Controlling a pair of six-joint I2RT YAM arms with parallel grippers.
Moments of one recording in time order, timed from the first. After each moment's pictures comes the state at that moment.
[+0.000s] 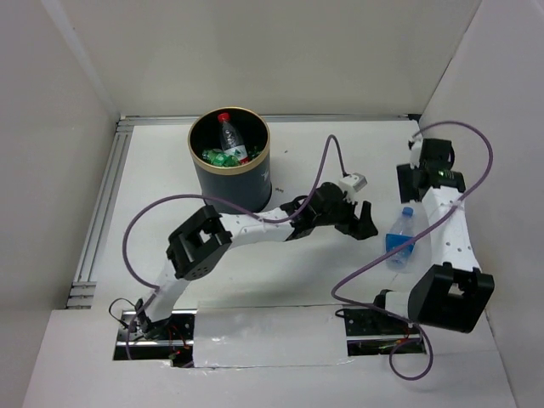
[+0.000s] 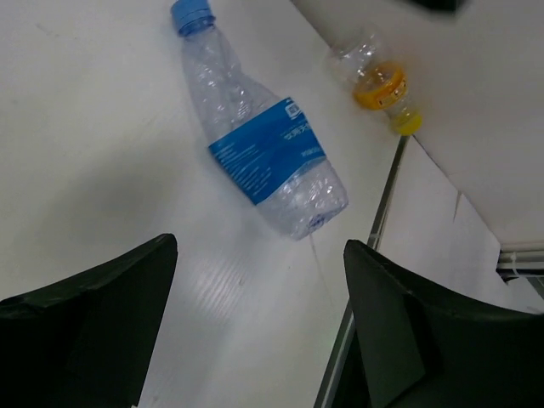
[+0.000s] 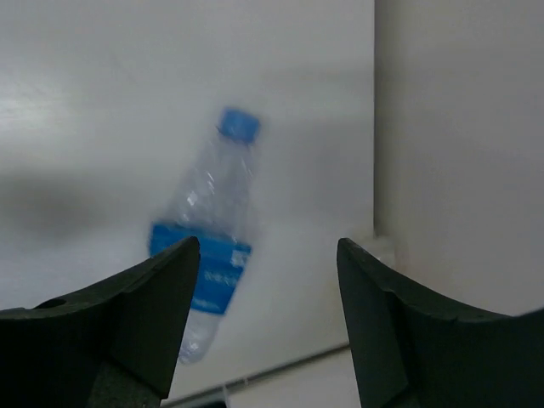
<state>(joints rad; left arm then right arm) -1.04 2.12 1.57 0.22 0.20 -0.57 -0.21 1.29 1.21 -0.74 0.18 -0.32</state>
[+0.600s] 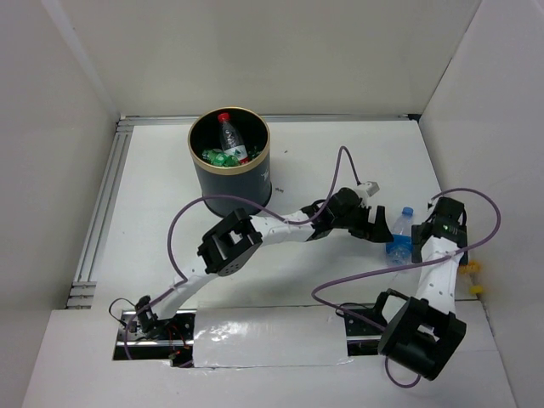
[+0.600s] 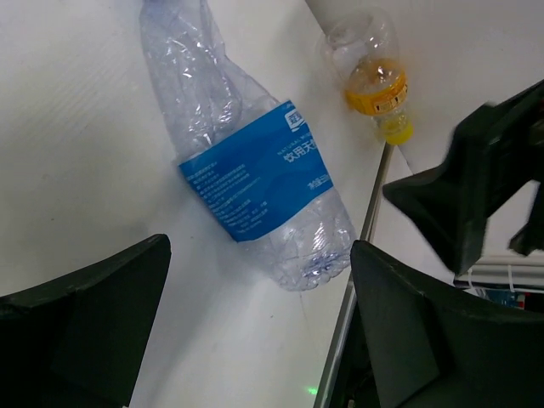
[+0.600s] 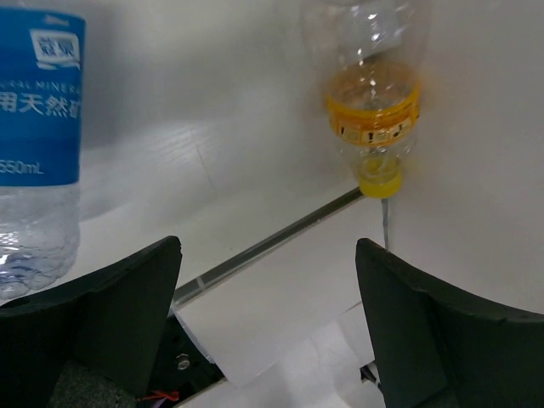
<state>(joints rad) -1.04 2.47 1.92 0.21 0.34 -0.77 -0.54 0.97 0.69 -0.76 0.34 -0.42</state>
